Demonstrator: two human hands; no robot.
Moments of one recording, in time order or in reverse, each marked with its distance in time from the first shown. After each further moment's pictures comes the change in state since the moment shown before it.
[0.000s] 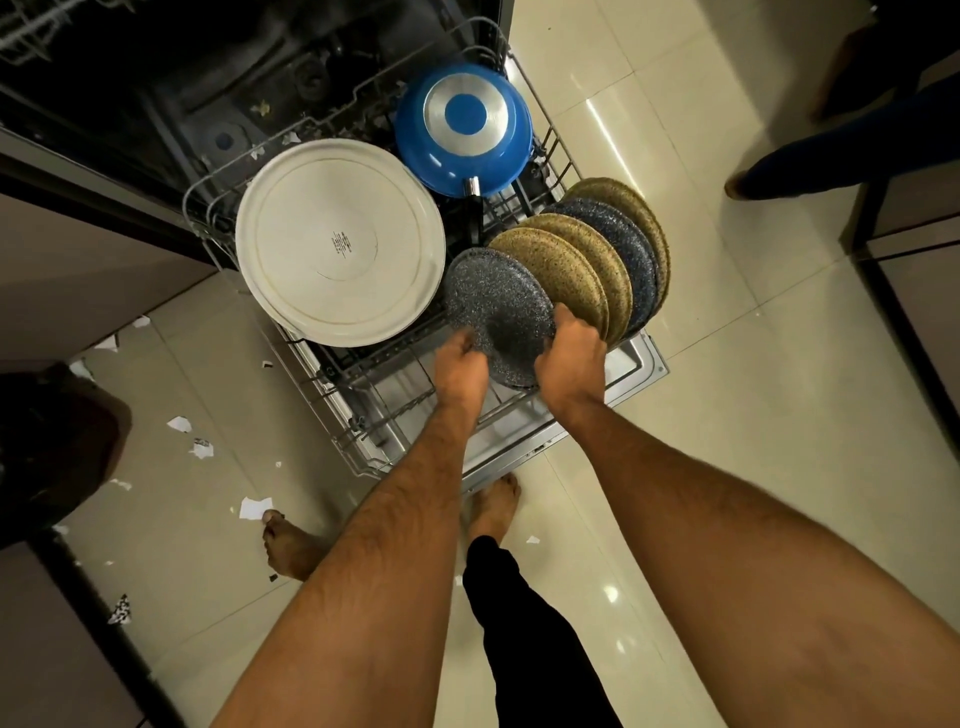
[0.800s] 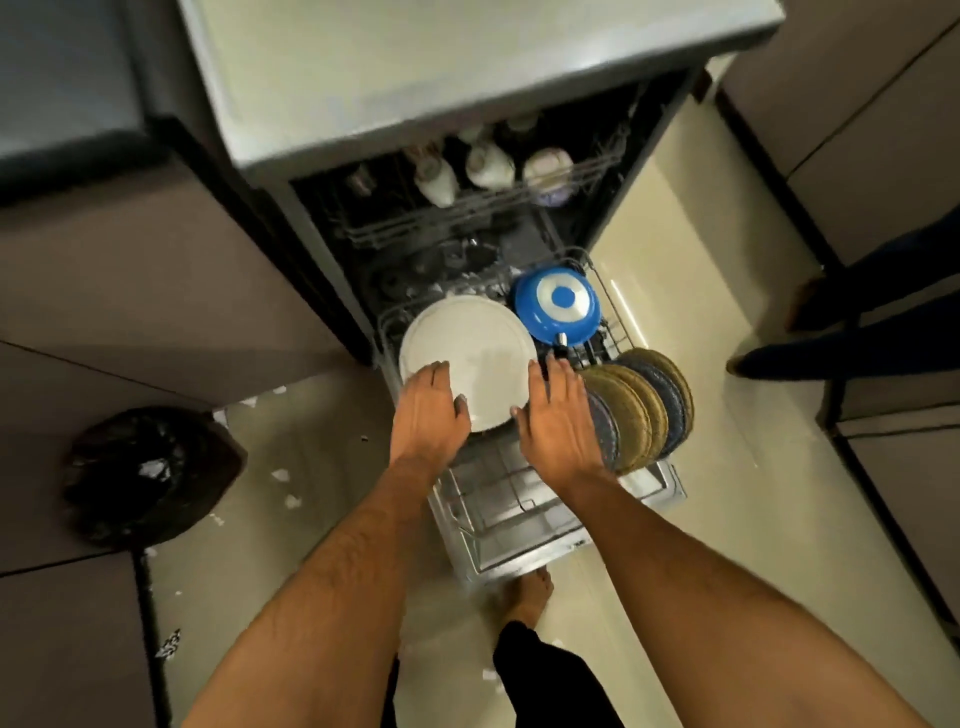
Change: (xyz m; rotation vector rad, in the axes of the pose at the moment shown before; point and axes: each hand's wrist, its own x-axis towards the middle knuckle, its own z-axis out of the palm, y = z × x) left_hand -0.110 0.113 -0.229 0.895 0.262 0.686; right_hand -0.109 -0.182 -0.070 -0.425 0.063 -0.541
